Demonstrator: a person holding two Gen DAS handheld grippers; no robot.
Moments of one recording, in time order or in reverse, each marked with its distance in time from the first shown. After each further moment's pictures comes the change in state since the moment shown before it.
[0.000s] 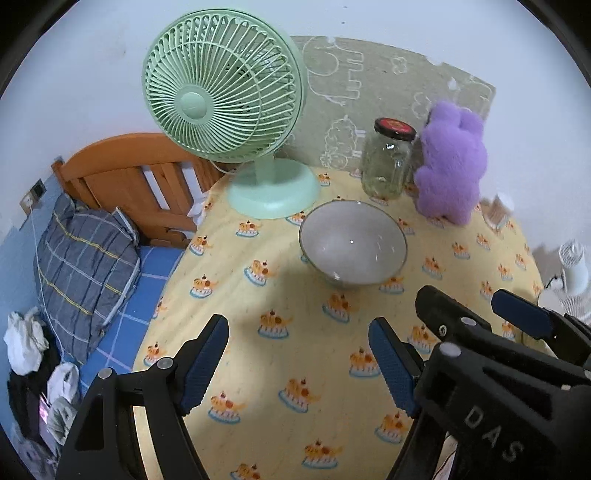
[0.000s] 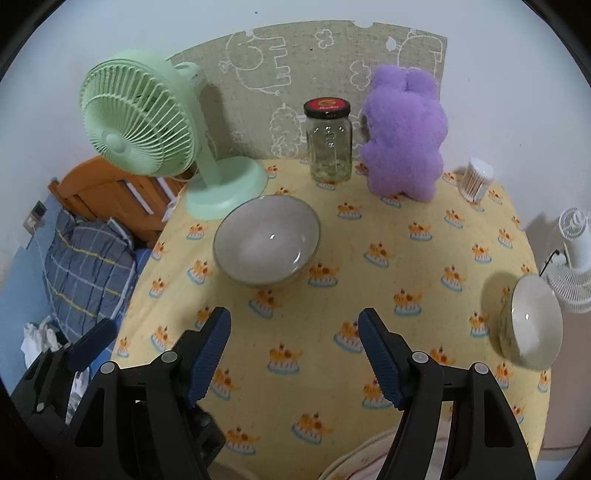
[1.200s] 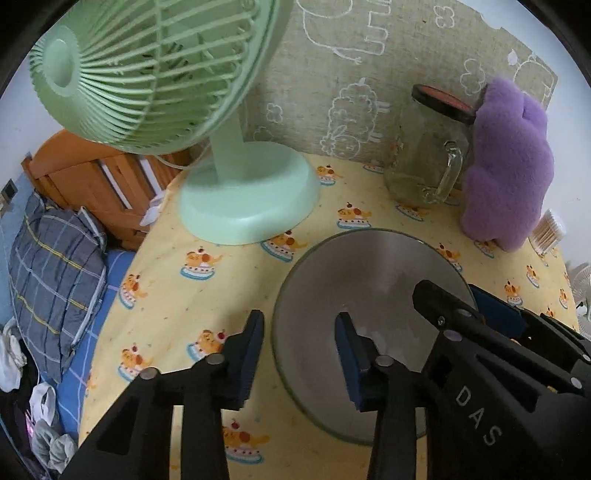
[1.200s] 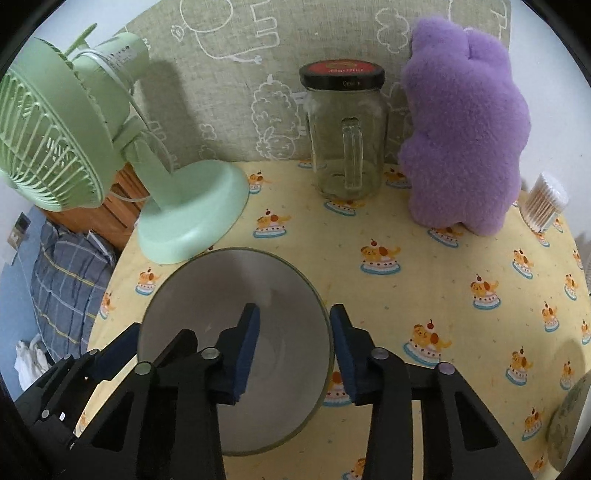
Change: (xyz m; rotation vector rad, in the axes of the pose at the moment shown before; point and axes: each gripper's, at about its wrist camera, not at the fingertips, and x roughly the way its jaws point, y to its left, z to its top) left arm 0.141 -0.010 0.061 -0.004 0.072 -0.024; right arm 0.151 -0.017 0.069 0.007 0.037 0.033
